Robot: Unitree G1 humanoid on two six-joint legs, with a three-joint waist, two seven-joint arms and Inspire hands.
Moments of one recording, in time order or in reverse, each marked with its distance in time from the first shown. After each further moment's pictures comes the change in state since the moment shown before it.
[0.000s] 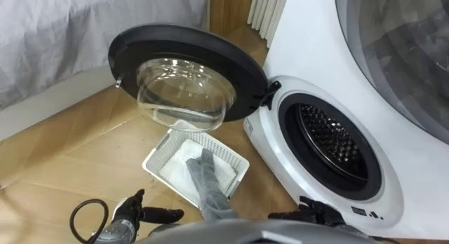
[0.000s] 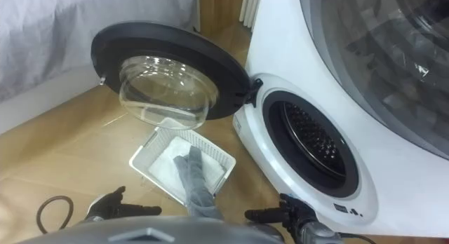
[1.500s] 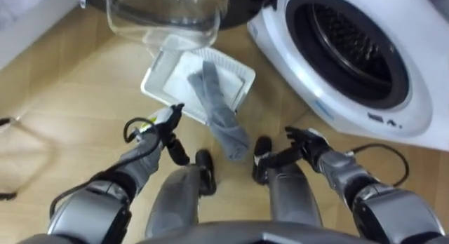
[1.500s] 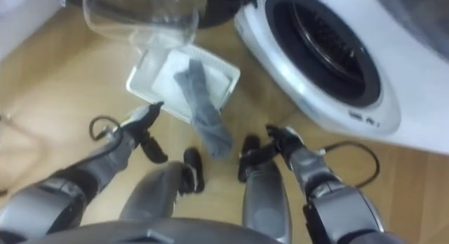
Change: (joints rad) left arm -0.483 0.003 -0.404 0.070 0.591 -0.081 0.182; right arm -0.390 -0.009 0.212 0.013 -0.150 -0.030 -0.037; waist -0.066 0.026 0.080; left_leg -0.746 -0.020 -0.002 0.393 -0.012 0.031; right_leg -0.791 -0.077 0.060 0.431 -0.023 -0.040
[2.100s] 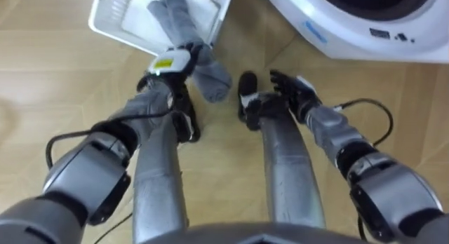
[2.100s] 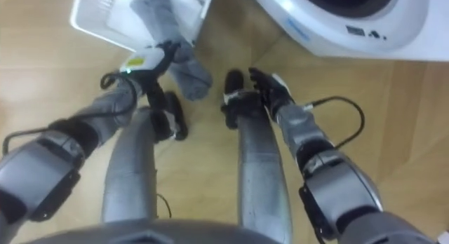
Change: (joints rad) left arm -0.244 0.075 -0.219 -0.009 0.044 -0.031 0.143; right arm -0.139 -0.012 0.150 -0.121 0.327 -0.062 -0.009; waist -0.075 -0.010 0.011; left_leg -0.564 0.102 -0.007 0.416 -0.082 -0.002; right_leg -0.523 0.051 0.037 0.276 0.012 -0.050
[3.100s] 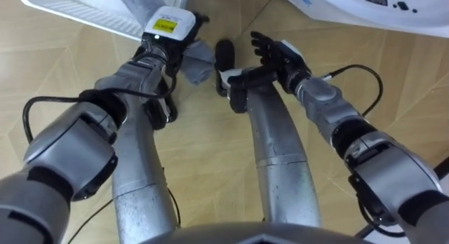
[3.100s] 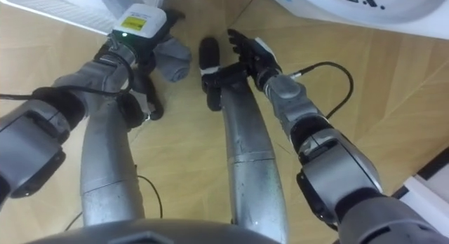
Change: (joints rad) left arm -0.152 0.069 -0.226 -0.012 0.061 -0.026 0.072; right arm -0.110 0.016 0.095 -0.055 0.124 -0.039 0.035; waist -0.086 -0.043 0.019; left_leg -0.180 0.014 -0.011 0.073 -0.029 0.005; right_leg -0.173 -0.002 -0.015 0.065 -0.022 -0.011
